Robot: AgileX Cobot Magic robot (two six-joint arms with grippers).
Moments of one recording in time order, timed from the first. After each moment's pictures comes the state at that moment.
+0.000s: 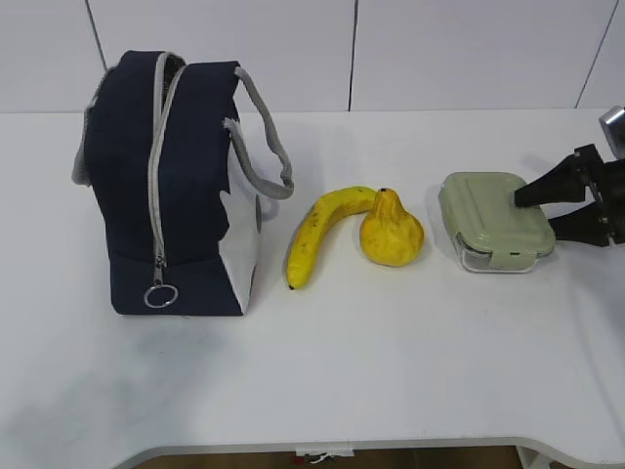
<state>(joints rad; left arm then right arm) -0.07 0.01 -0.53 -0.01 1.11 0.09 -0.41 2.22 -1.46 1.12 1.19 -0.86</state>
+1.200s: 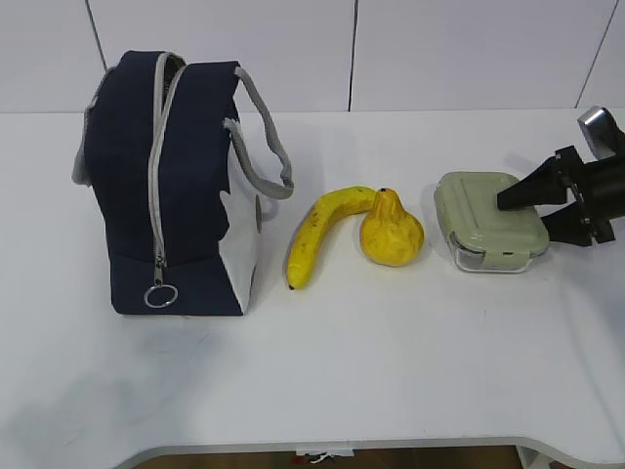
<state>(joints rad) -0.07 0.01 -0.53 -0.01 1.11 0.09 -0.36 2.22 -1.46 1.12 1.18 -0.86</state>
